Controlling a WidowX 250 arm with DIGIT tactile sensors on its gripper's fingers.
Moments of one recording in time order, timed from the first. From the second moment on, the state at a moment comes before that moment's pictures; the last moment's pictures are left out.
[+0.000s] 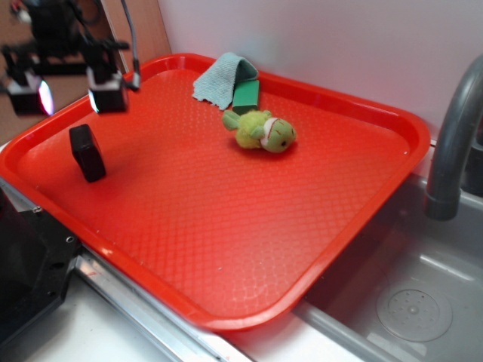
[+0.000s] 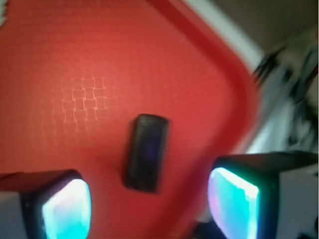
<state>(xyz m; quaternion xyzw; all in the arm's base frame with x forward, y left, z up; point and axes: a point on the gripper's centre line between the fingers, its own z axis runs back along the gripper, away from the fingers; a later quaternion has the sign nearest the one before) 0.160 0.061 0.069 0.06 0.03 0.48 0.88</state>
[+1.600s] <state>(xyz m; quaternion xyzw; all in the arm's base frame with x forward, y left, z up) 0.164 0.053 0.033 0.11 0.03 0.40 0.91</state>
